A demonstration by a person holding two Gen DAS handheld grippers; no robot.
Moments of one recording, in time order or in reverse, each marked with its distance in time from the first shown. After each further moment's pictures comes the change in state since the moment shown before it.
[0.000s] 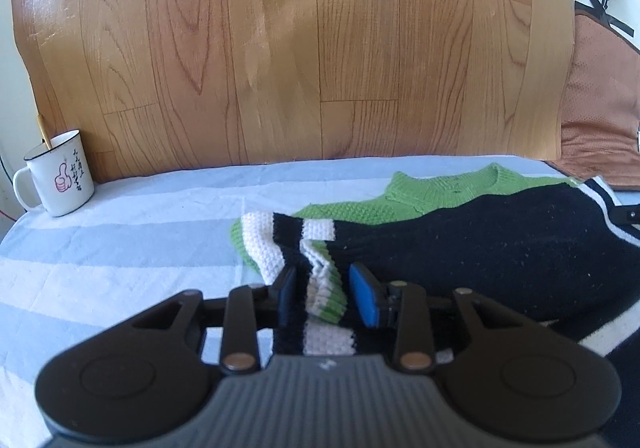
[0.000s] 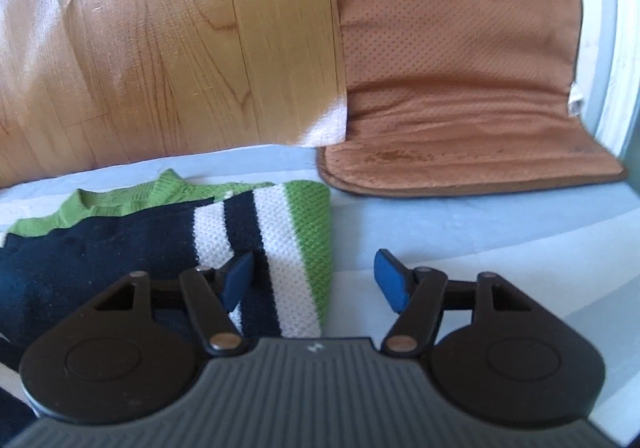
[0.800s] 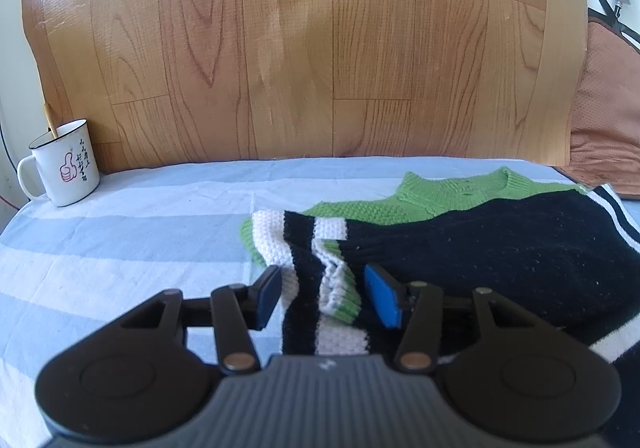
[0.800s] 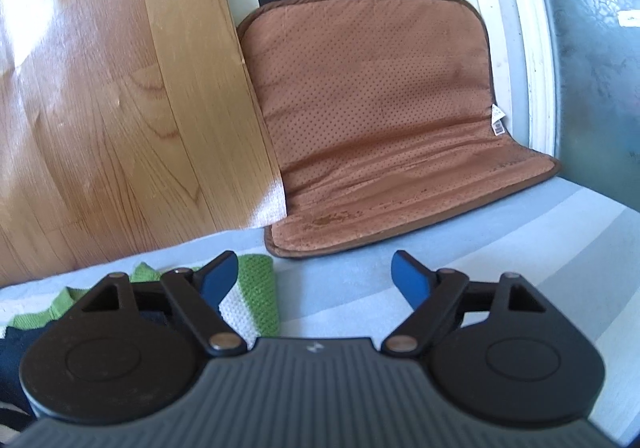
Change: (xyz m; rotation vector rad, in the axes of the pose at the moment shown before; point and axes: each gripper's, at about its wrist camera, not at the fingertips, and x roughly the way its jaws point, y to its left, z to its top) left arm 0.003 0.007 0.000 -0.030 0.007 0.003; right arm -0.035 -0.035 -0.006 0.222 -0.243 -0.070
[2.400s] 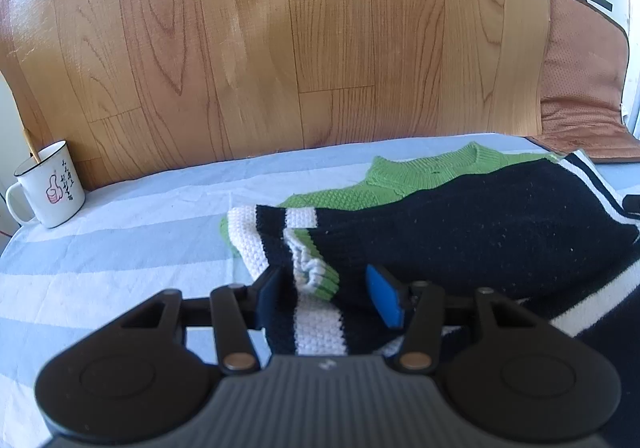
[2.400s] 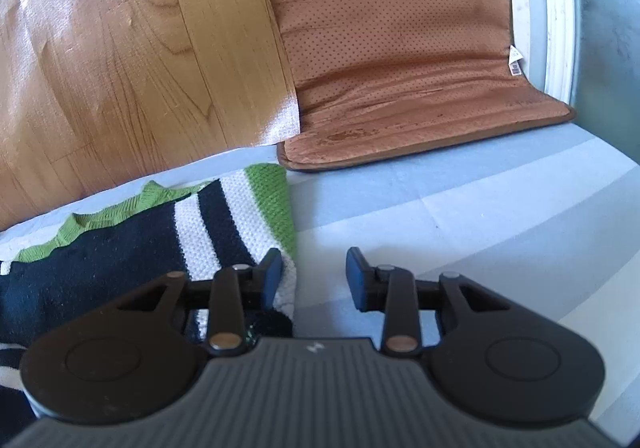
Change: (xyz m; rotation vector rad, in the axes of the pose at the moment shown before) left arm -0.009 -0.009 -0.006 0.109 0.033 -0.041; right arm 0.002 0.011 -0.017 -0.045 0.215 0.001
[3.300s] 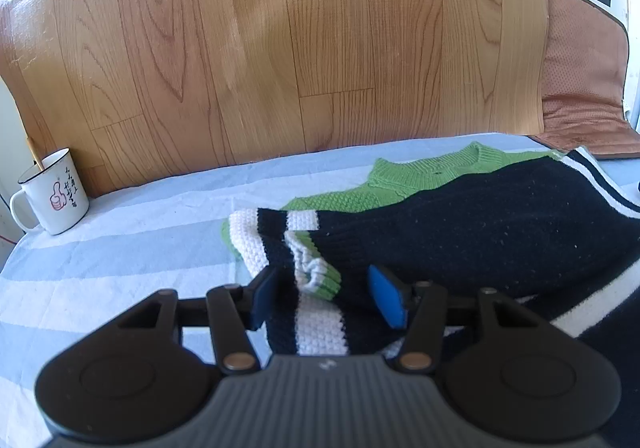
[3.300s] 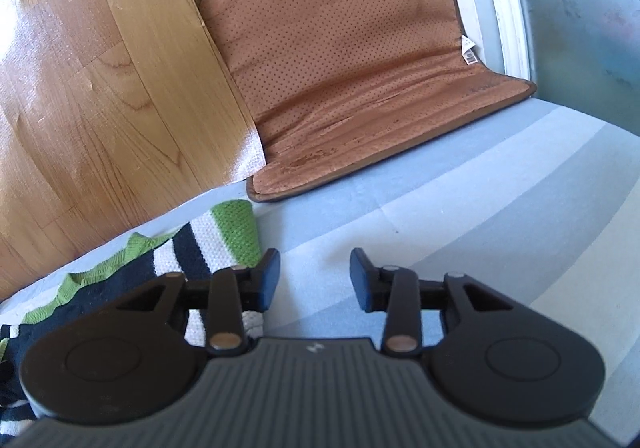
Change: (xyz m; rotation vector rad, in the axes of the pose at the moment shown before) left arm 0.000 -0.002 -0.001 0.020 -0.013 0.012; right arm -0.008 -0.025 0.003 0.174 -0.070 -0.012
